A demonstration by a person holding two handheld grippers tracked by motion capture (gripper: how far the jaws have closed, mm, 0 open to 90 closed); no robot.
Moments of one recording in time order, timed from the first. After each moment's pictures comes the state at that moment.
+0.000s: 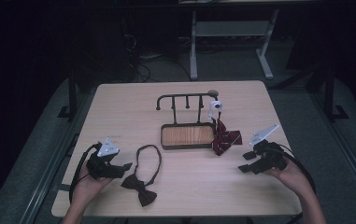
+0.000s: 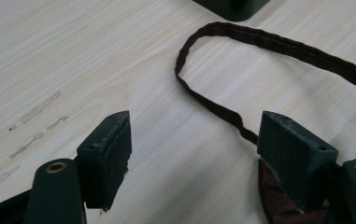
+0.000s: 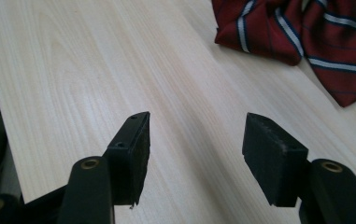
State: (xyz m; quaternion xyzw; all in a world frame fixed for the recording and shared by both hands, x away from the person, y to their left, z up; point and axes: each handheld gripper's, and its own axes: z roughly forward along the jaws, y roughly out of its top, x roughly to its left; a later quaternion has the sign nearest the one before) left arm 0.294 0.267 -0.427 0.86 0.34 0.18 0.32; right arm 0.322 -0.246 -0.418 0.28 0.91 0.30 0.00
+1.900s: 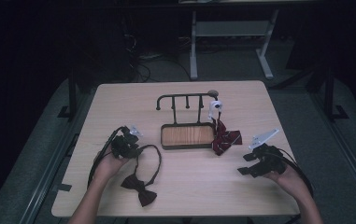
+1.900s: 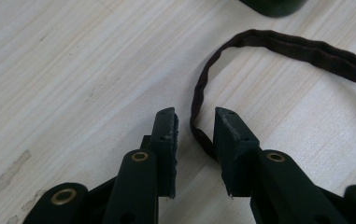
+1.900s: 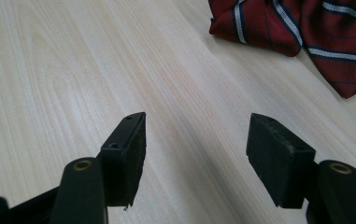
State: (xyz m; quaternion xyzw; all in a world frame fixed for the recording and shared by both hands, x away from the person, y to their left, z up) left arm 0.369 0.215 -0.440 0.91 0.33 0.14 0.19; right arm 0.315 -0.244 -0.428 0.29 0.91 0.29 0.02
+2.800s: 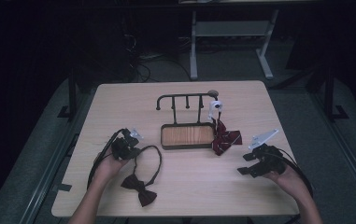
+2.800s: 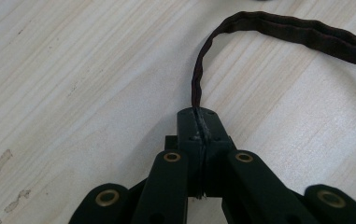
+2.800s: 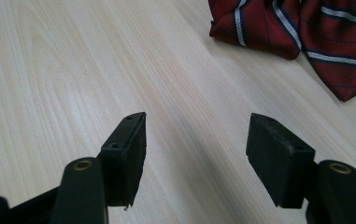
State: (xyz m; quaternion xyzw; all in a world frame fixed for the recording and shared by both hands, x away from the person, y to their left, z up) left arm 0.364 0.217 -0.444 0.92 0.32 0.13 0.19; right arm 0.315 -0.243 -0.428 0.29 0.91 0.29 0.03
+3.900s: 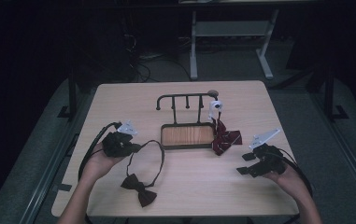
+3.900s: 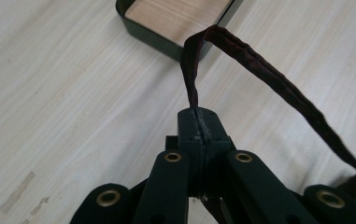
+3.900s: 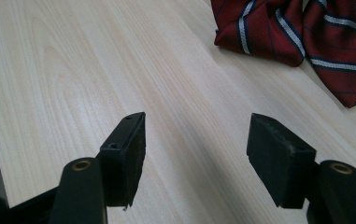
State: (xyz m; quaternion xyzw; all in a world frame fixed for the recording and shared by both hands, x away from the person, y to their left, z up) left arm 0.339 0.221 -0.374 0.92 0.27 0.11 0.27; right arm 0.314 -0.243 -0.426 0.29 0.91 0.31 0.02
